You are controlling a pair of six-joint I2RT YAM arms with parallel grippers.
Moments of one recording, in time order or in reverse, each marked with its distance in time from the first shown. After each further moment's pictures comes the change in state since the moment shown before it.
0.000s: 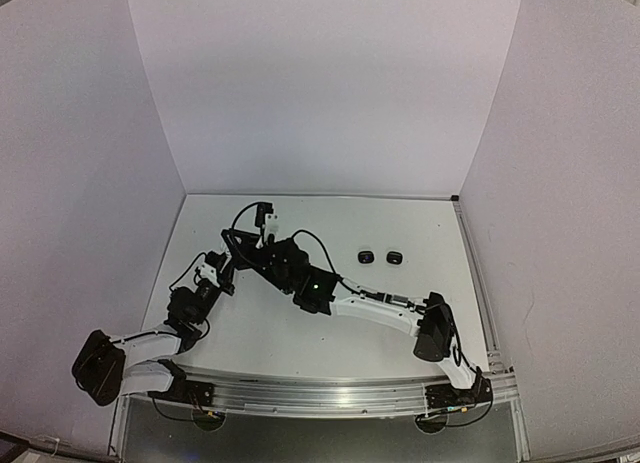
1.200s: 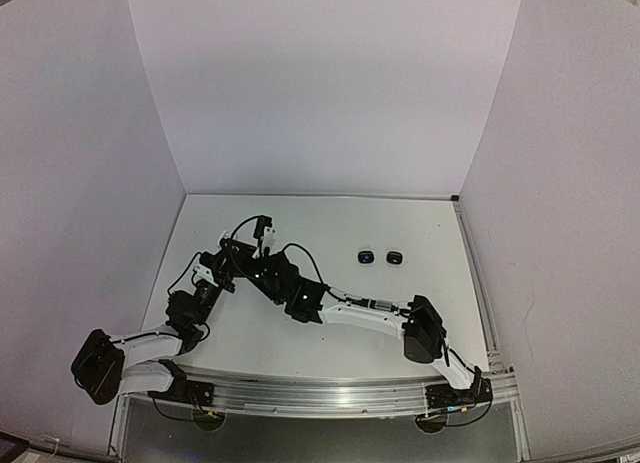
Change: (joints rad) left arm -0.049 0.003 0.004 0.123 -0.048 -0.024; right arm 0.021 0.080 -0.027 0.112 0.082 0.139
